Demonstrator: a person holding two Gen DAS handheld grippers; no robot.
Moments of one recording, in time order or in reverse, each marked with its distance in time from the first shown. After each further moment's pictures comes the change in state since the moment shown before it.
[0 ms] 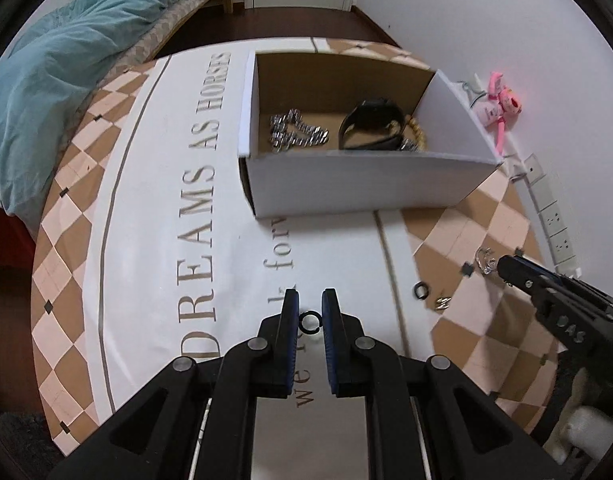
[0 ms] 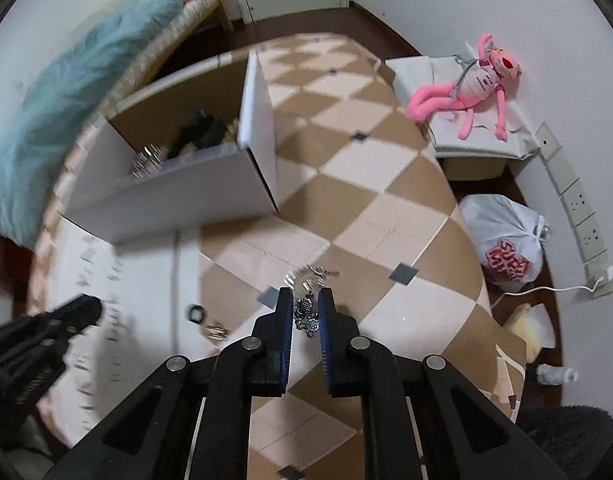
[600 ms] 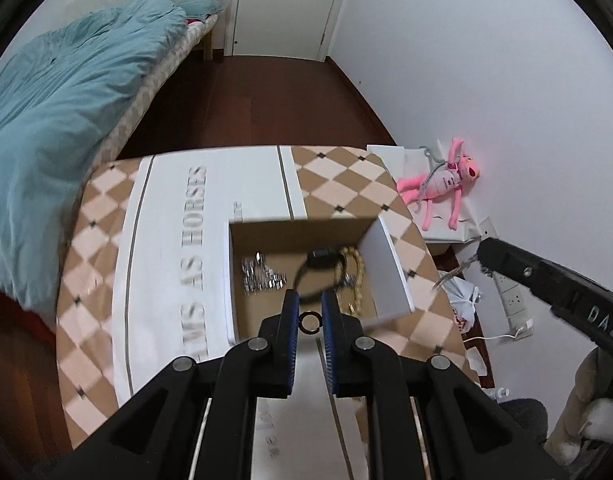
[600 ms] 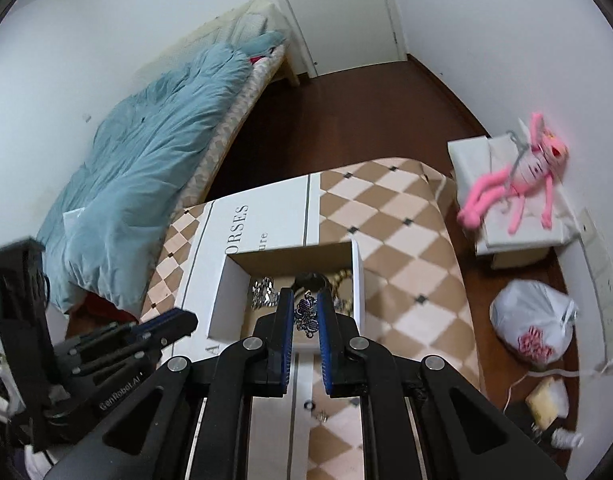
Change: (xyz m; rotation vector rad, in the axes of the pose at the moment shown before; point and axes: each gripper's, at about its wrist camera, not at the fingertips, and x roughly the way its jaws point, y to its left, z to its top) left arm -0.071 -0.001 0.100 0.011 -0.154 -0.112; right arm -0.103 0.039 0.119 -0.080 -0.150 0.220
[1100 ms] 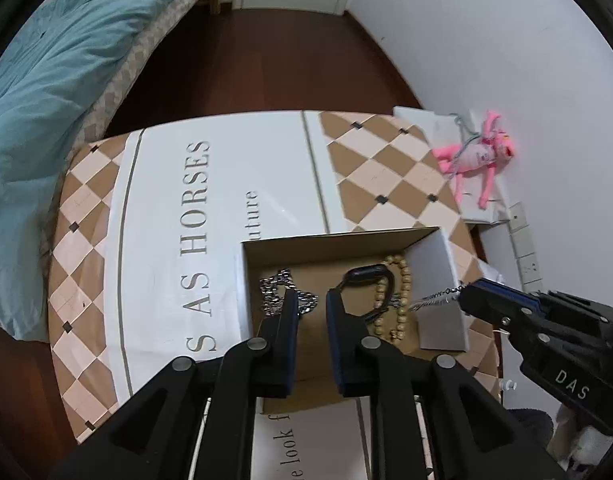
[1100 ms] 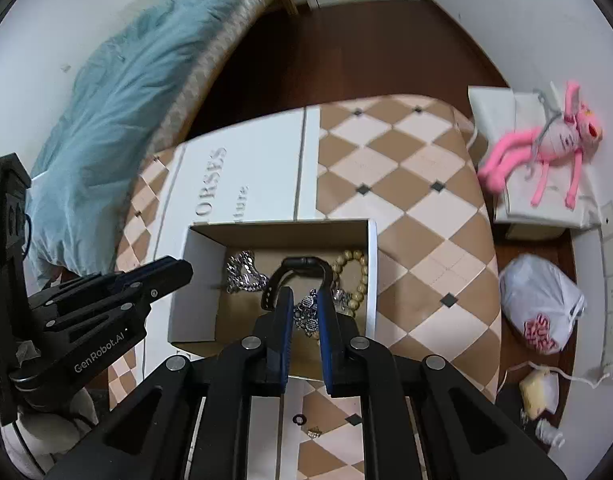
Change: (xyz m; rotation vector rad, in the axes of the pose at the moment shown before) left arm 0.075 0.027 0.040 -0.043 0.201 0.053; right arm 0.105 -0.008 0.026 -0.007 0.291 -0.026
